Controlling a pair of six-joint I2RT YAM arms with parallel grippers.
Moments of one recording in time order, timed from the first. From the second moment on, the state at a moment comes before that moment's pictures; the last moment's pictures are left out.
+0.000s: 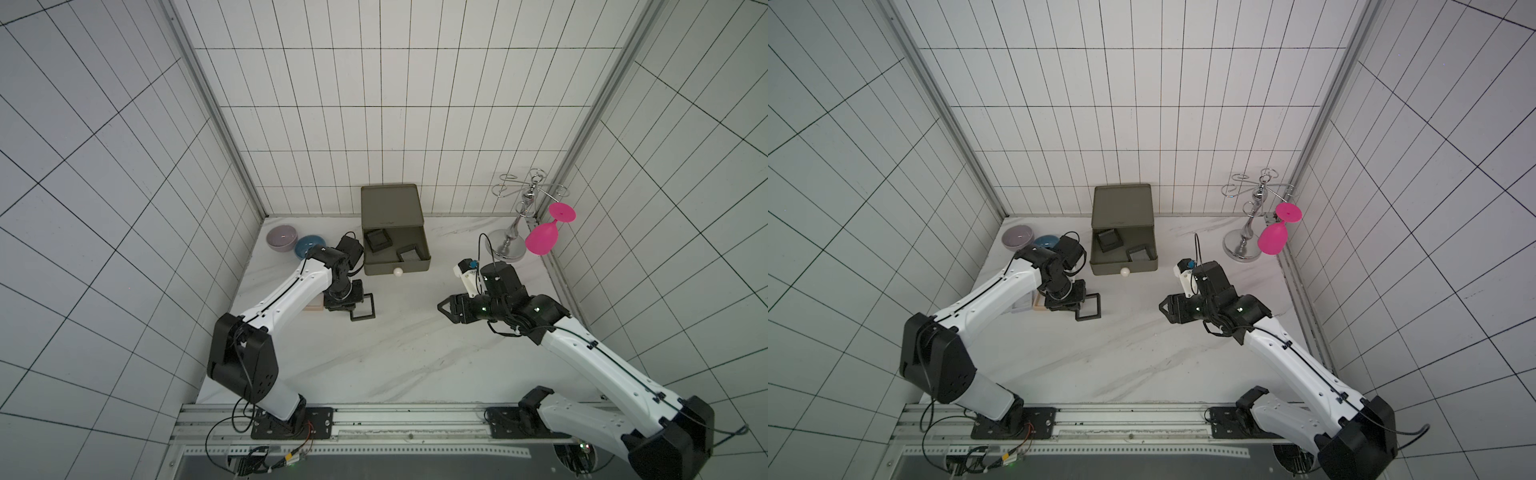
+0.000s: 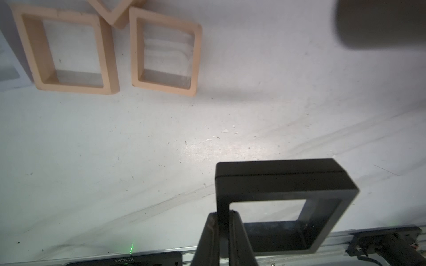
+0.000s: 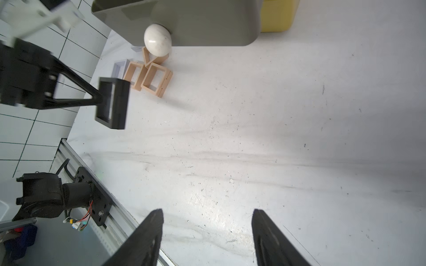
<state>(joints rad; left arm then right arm) -0.45 1.53 1.44 -1.27 0.12 -0.54 0.67 1.06 0.90 -0.64 -0.27 0.36</state>
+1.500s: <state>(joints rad) -0.44 2.15 2.42 -1.52 0.13 -0.50 0.67 1.10 0.90 -0.64 -0.22 0.40</state>
